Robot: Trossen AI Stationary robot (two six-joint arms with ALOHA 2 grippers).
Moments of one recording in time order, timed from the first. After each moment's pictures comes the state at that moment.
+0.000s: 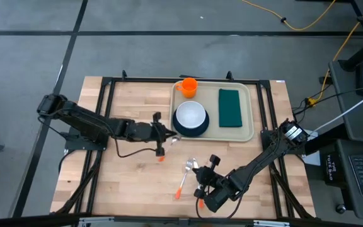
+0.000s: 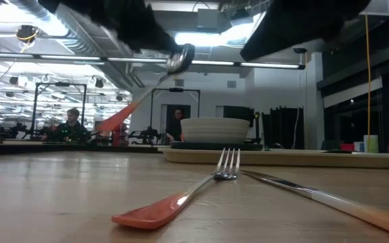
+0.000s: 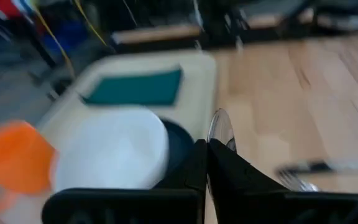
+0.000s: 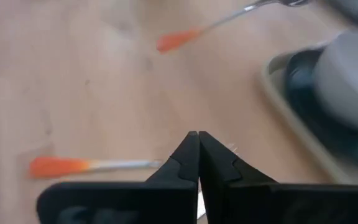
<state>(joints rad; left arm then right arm) -0.19 1.32 0.75 0.18 -0.40 0.00 0.68 1.93 1.35 -0.52 0.90 0.84</state>
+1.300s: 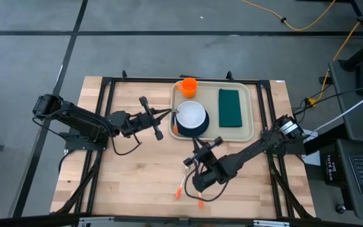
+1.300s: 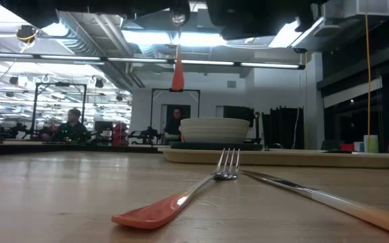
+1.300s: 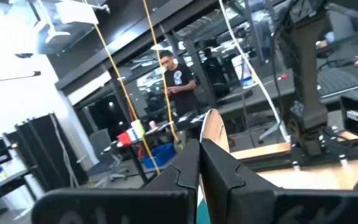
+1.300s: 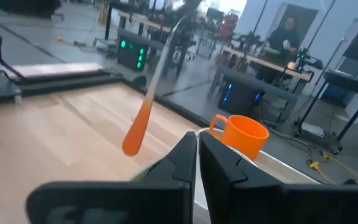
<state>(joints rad) -0.11 1.26 0.54 0.99 -0.54 0.53 0.51 1.93 1.32 -0.41 1.47 0.80</state>
